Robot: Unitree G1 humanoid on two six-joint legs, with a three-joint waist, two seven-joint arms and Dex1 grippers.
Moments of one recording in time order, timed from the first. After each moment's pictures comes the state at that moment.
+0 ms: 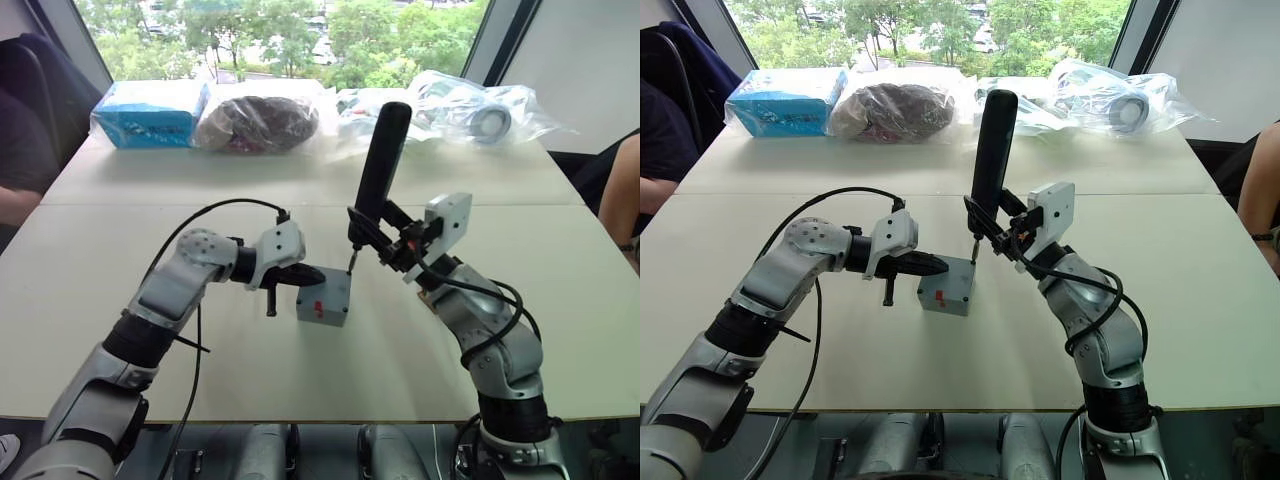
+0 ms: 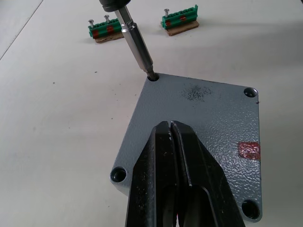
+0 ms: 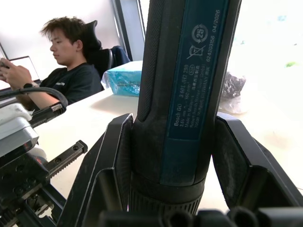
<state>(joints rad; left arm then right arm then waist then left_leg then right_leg) -0.64 0.59 -0.33 -0.02 -0.23 0.42 -1.15 -0.29 -0.25 0.02 -0.41 0.46 0.42 0.41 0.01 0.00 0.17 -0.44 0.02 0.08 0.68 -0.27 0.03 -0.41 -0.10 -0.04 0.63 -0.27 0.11</state>
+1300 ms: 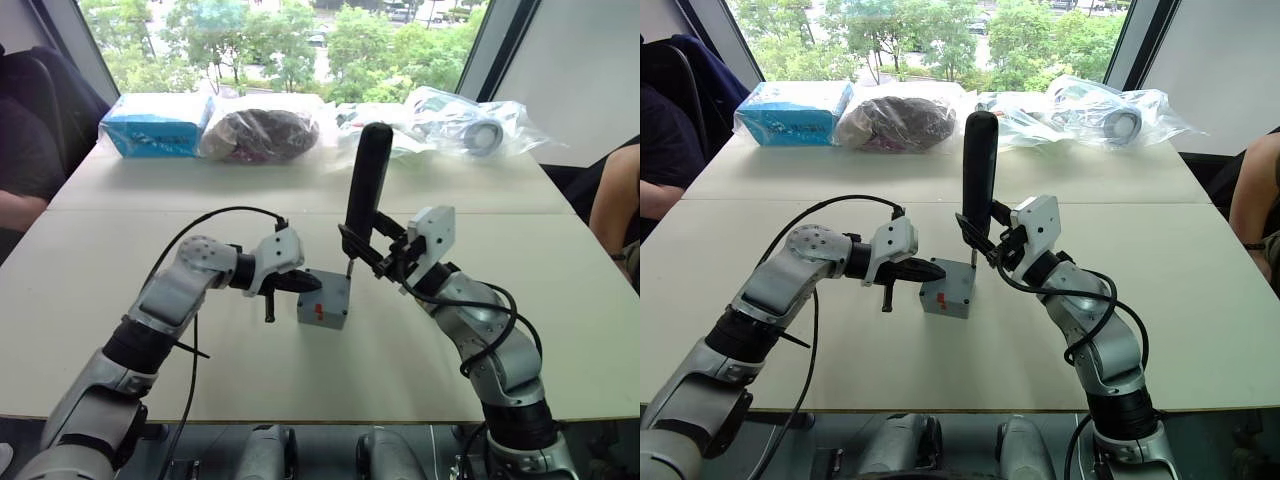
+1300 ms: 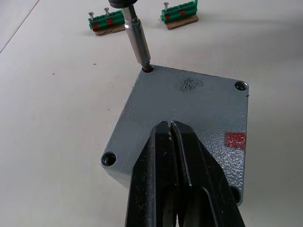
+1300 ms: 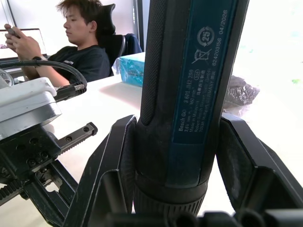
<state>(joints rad) -0.61 0.59 -0.33 -0.03 -0.20 0.45 -1.14 -0.28 -0.29 0.07 -0.41 0.39 0.42 0.44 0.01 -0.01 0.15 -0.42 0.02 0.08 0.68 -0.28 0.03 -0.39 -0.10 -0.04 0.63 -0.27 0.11</state>
